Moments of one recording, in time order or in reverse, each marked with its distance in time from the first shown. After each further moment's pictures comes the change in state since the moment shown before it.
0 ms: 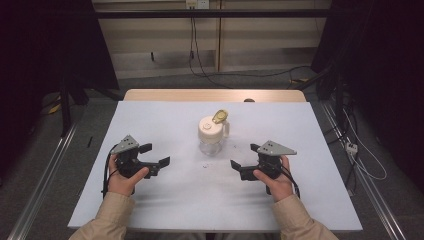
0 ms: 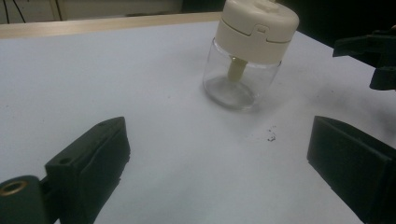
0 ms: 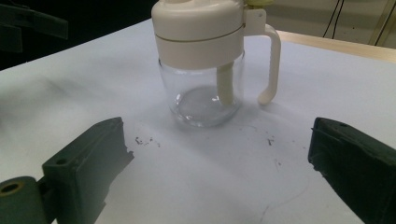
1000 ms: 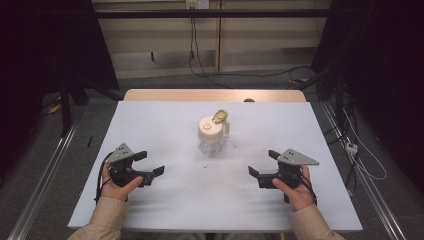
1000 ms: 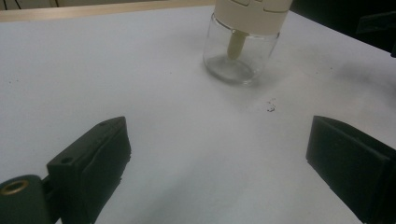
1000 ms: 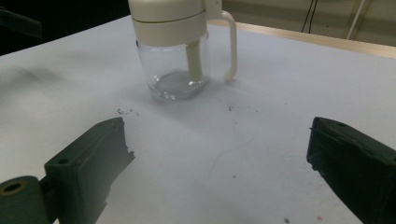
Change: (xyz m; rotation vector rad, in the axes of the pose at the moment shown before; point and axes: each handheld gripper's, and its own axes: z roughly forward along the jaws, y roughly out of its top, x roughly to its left) left arm 0.001 -0.019 -0.017 0.024 0.008 0.029; right arm -0.016 -0.018 -0.046 -0.003 -0.066 -0.003
